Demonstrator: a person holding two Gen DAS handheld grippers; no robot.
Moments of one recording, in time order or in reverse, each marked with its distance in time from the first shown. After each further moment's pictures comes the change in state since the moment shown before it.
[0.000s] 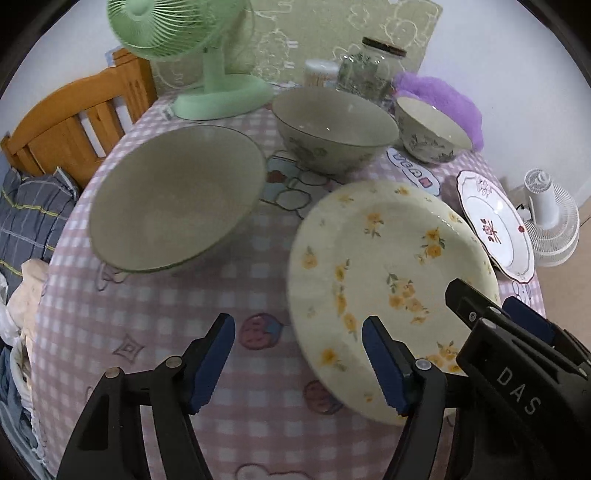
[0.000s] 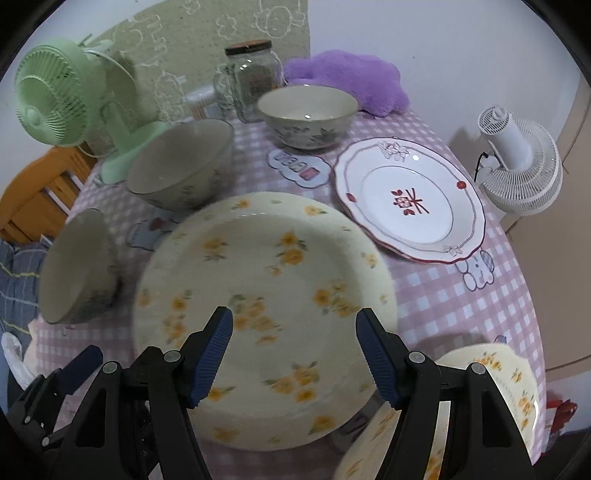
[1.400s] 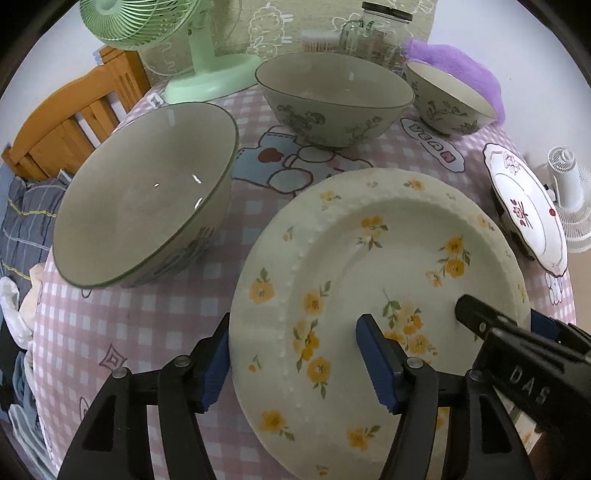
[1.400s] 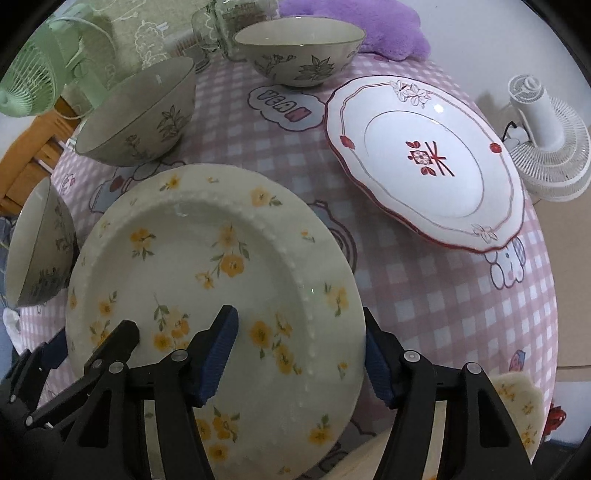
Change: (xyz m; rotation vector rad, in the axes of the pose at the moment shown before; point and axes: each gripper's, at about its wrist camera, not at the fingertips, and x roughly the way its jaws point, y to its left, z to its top) left arm 0.033 -0.011 0.004 0.038 0.066 0.084; right arm 0.056 -0.024 0.007 -0.028 0.209 0.051
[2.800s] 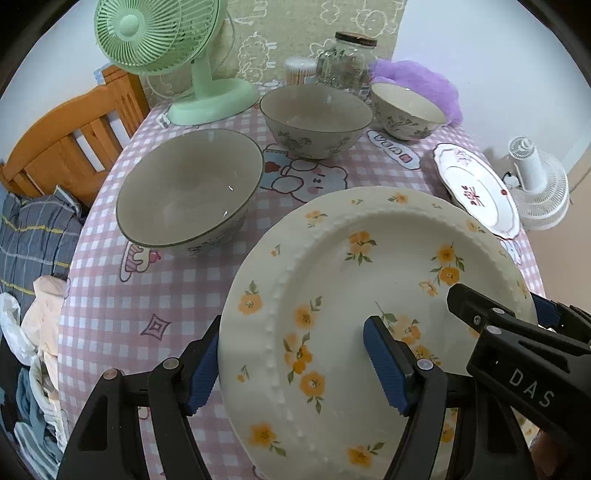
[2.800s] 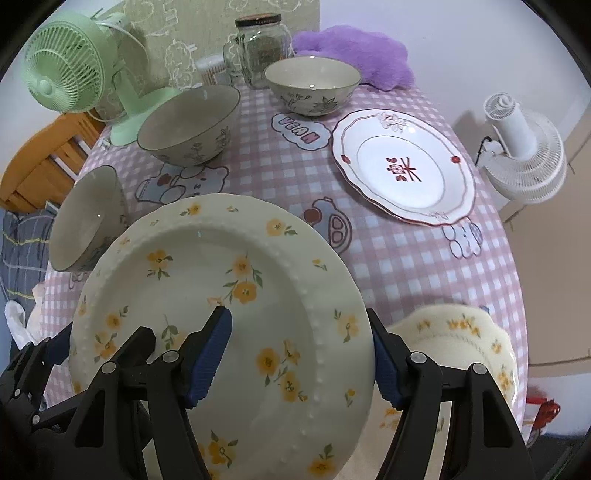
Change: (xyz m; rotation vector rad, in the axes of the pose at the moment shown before) left arm -0.068 0.019 -0.036 0.075 -0.047 -0.076; right arm -0.076 0.025 -0.050 -0.015 -0.080 -0.040
